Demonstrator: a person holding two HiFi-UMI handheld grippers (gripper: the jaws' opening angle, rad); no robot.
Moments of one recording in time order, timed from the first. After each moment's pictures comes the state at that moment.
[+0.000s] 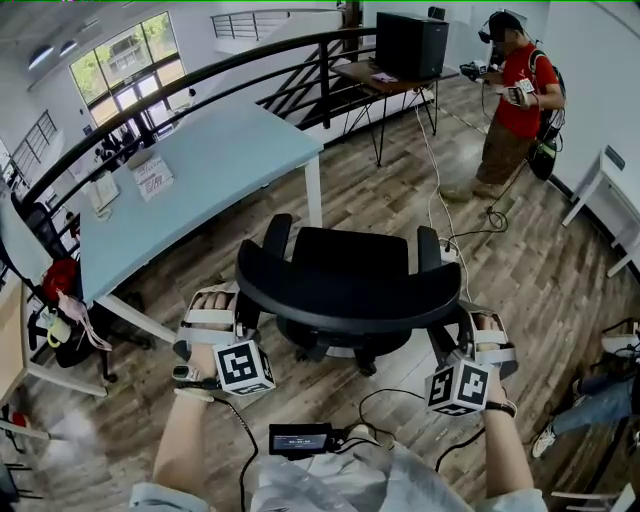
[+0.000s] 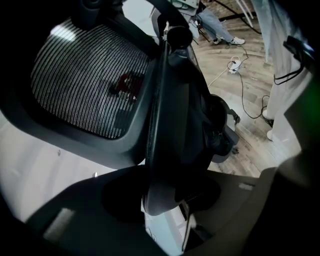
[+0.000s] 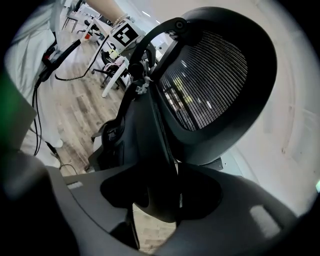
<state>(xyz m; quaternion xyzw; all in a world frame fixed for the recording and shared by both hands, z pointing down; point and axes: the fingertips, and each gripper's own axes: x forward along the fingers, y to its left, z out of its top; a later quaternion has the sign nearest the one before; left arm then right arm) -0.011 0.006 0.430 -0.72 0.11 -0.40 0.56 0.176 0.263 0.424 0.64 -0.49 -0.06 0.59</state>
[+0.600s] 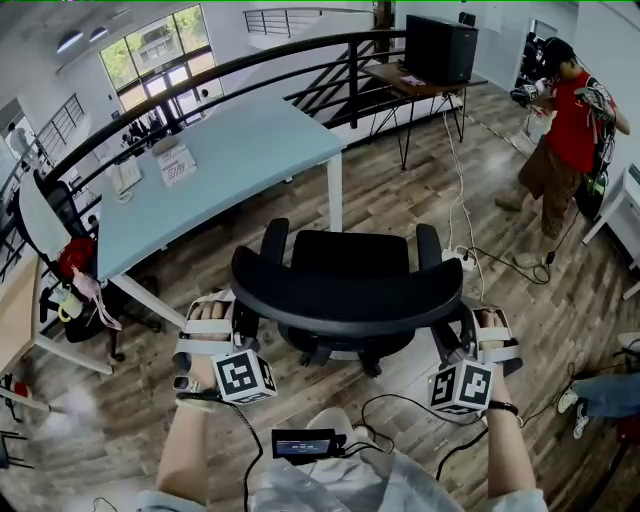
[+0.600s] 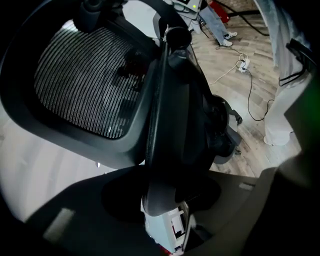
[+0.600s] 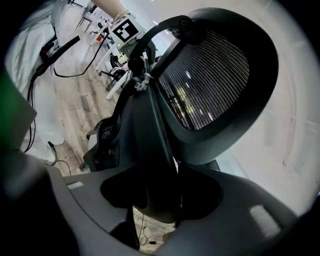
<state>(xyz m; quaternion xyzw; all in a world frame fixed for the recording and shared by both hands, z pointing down) -0.040 0.025 0.426 -0.71 0.16 -0.43 0.53 0.186 0.250 0.421 0.61 -0.51 -0.12 0.59</state>
